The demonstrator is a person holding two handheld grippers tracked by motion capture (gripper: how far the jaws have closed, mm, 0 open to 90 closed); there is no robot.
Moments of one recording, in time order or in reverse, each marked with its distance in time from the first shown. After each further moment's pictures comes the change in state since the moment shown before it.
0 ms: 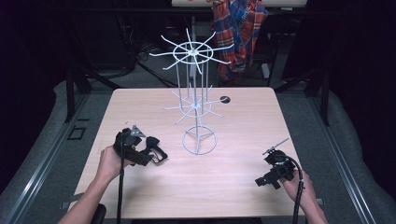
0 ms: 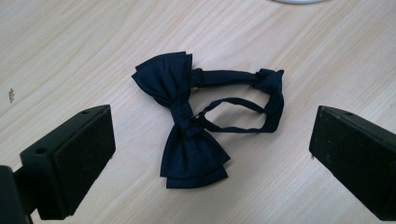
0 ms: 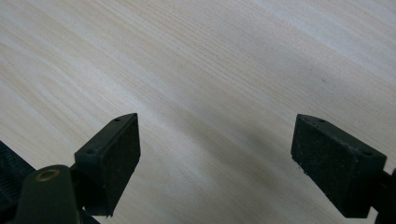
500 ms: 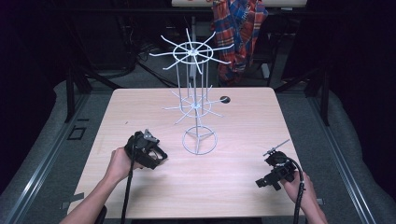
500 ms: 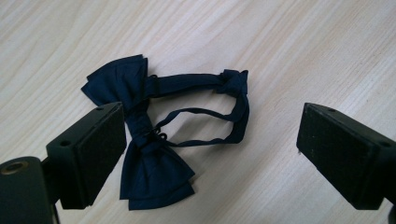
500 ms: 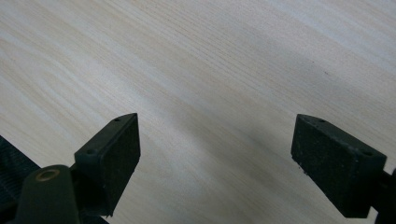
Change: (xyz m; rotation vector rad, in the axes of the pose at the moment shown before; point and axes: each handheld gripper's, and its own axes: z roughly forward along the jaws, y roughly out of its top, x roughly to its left) left arm -0.022 0.010 0.020 0.075 -0.058 0.074; right arm 0.001 -0.002 -0.003 0.032 0.000 -0.013
